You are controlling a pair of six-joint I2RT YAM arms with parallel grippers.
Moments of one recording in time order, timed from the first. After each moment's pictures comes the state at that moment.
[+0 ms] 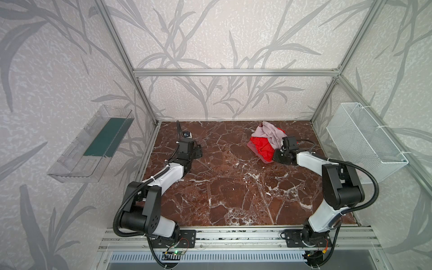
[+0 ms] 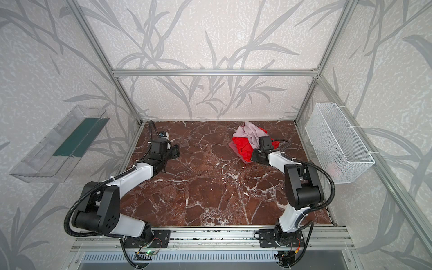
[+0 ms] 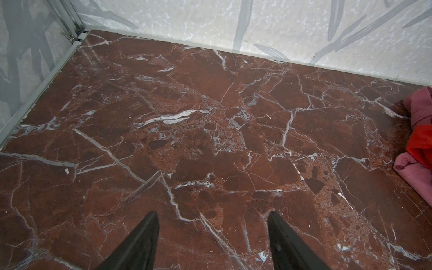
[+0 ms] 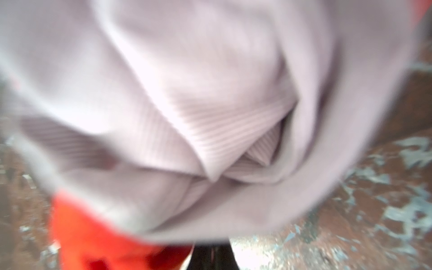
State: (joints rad) left arm -0.20 1.47 0.82 0.05 -0.18 -0.28; right arm 0.14 1.69 1.00 -0.26 -0.08 0.48
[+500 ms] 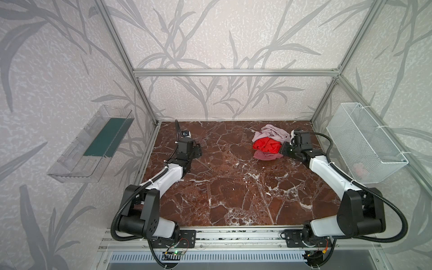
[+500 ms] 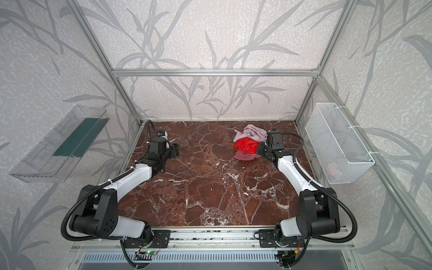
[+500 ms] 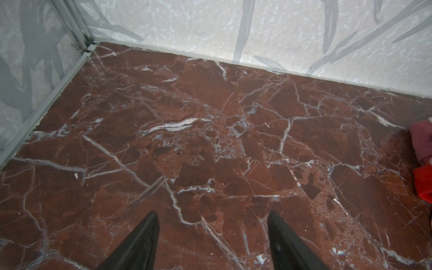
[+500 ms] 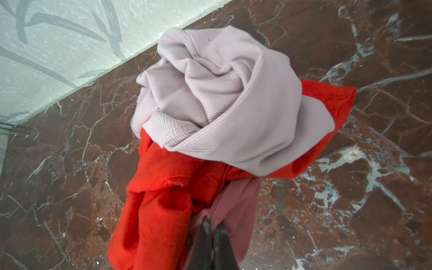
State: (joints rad) left arm -0.20 1.43 0.82 0.05 -0.20 -0.28; right arm 0.12 1.41 1.01 -0.35 -0.06 0.48
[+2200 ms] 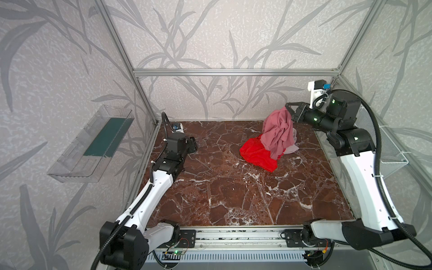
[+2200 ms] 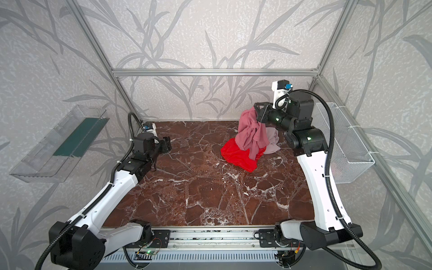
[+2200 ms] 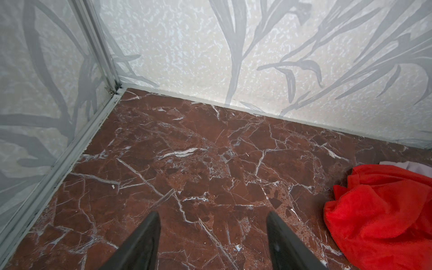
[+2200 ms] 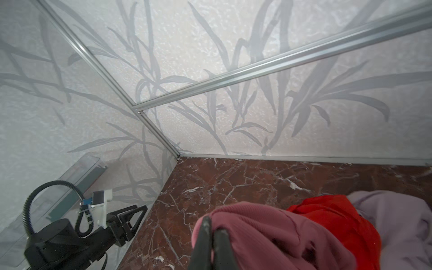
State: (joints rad) left arm -0.22 1.14 0.97 -0.27 -0.24 -0.32; right arm 0.24 1.36 1.85 -0.67 -0.38 0.39
